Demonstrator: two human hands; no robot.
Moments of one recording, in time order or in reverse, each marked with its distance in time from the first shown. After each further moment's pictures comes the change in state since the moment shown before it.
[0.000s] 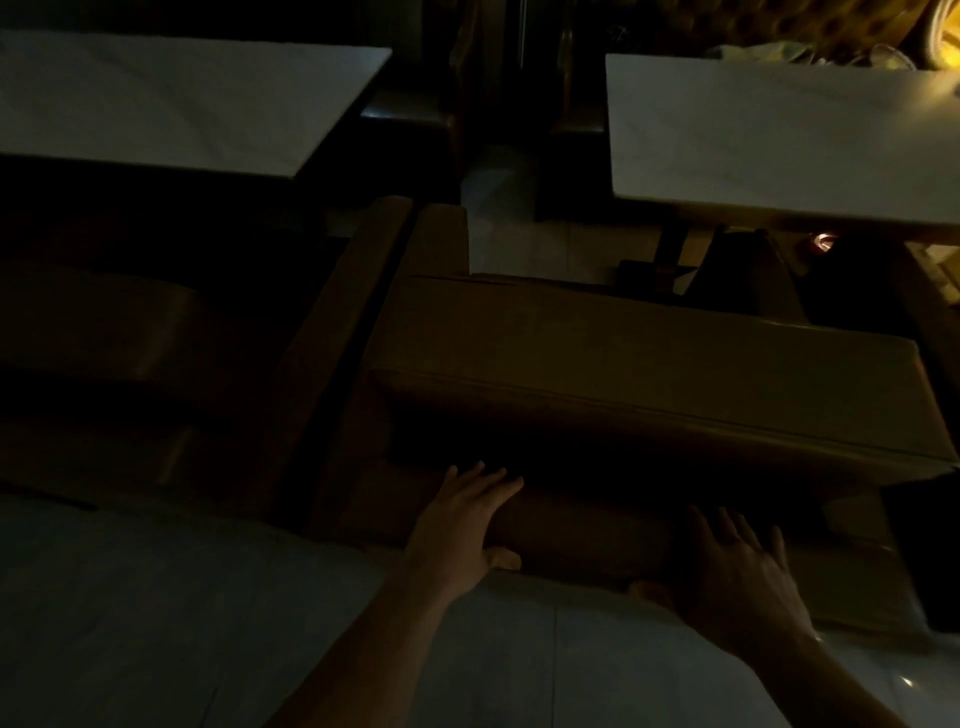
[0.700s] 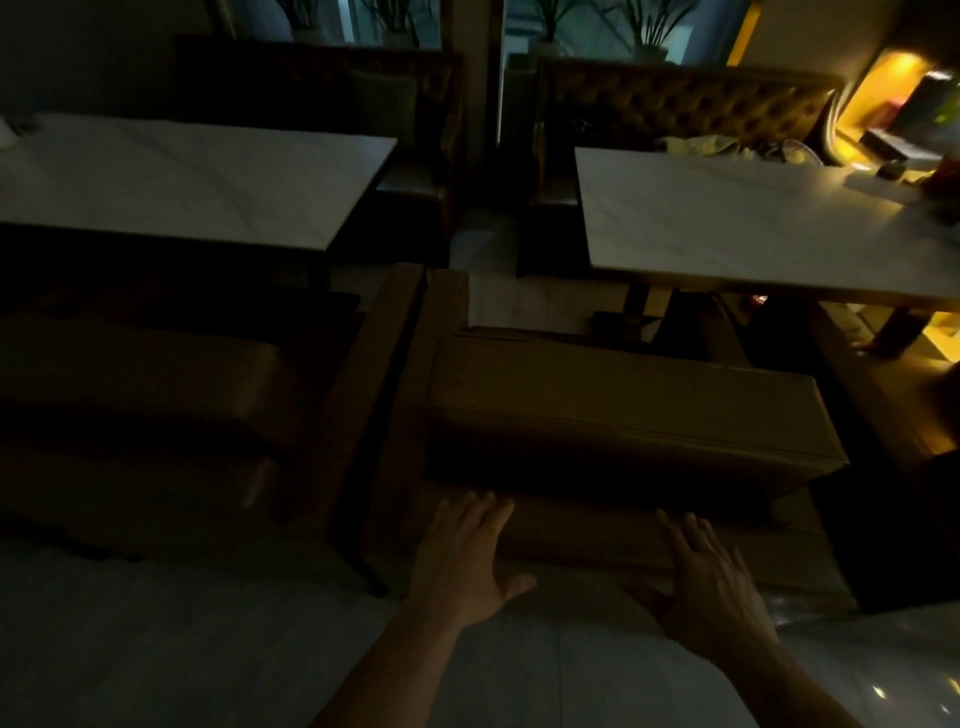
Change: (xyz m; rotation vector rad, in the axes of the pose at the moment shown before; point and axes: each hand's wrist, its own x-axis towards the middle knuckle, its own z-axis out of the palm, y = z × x) left_hand -0.099 0.018 -0.083 0.101 0.010 -0.022; right_hand -0.102 -0.062 -0.042 0.187 0.111 0.046
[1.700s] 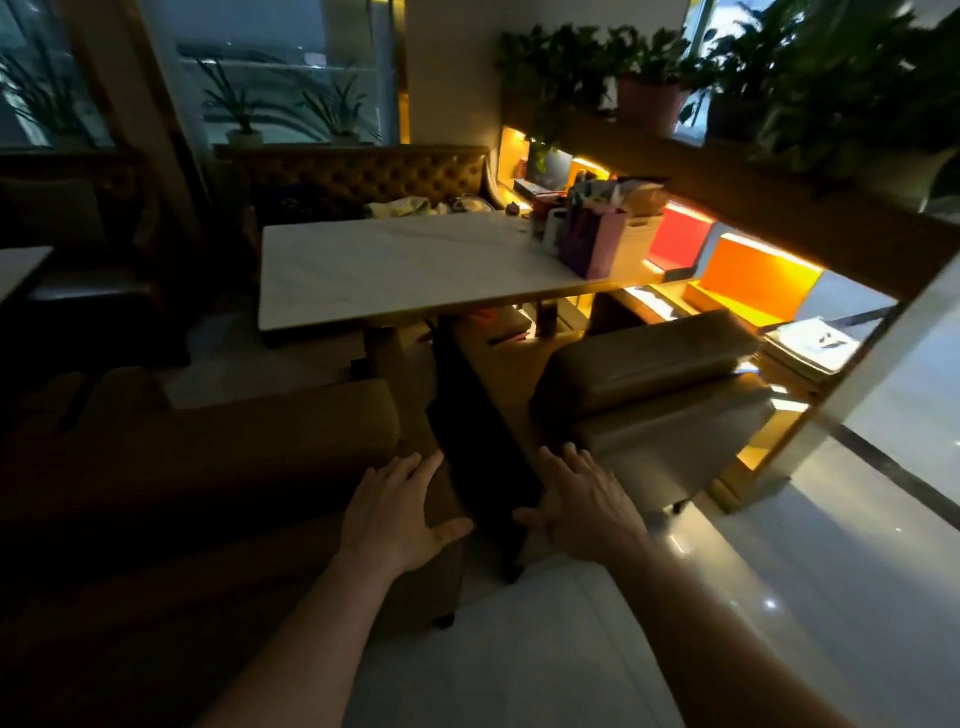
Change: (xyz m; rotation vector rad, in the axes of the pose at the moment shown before) left_hand 0.014 0.481 0.009 0.105 -0.031 0.261; right_hand -0.178 0.387 -0.141 0.176 0.265 0.132
